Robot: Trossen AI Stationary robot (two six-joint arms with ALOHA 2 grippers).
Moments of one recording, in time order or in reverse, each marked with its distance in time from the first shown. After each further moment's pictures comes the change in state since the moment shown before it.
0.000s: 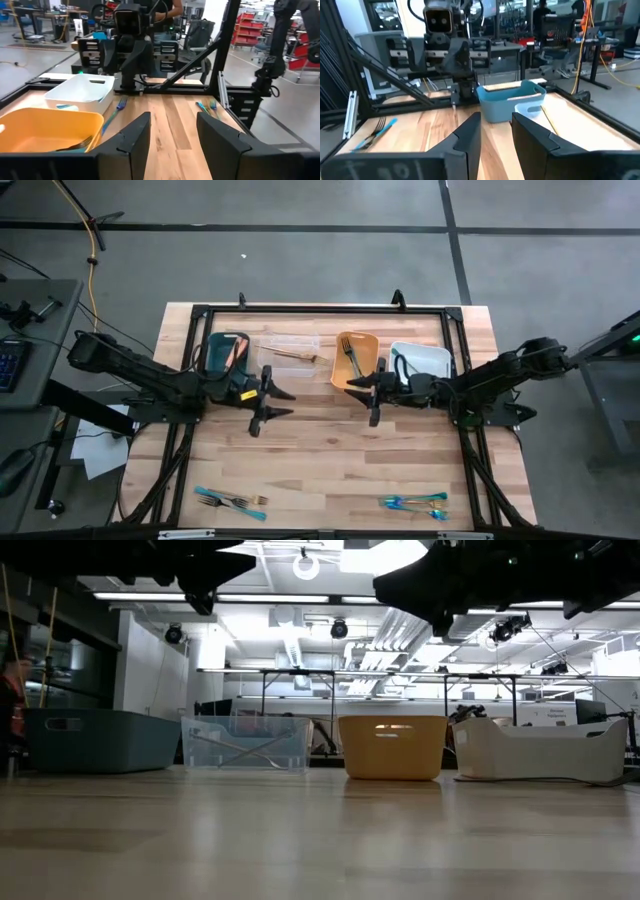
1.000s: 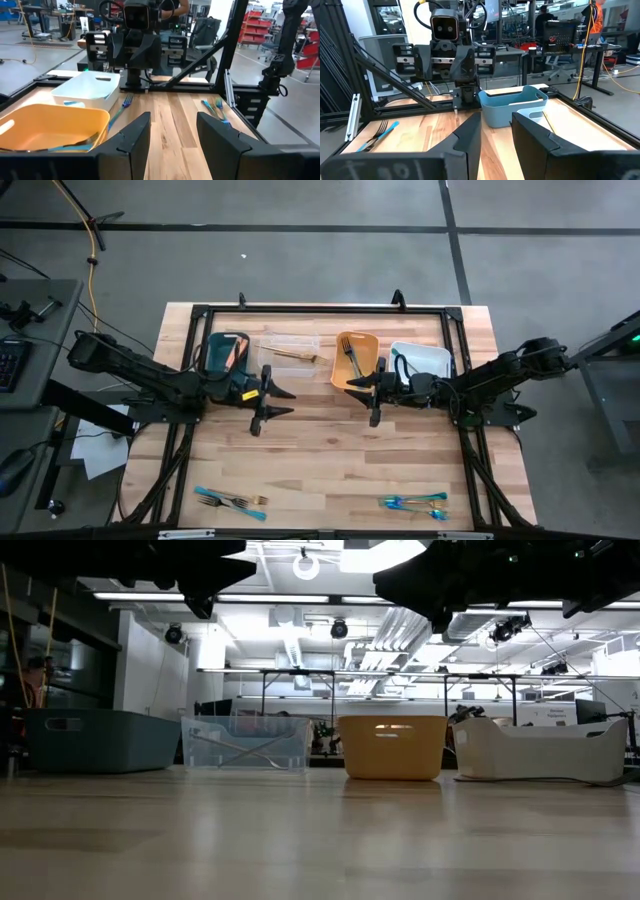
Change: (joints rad) left arm 0.000 0.000 0.000 -0.016 -0.020 0.000; right arm 0.000 0.000 0.000 0.024 -0.012 -0.020
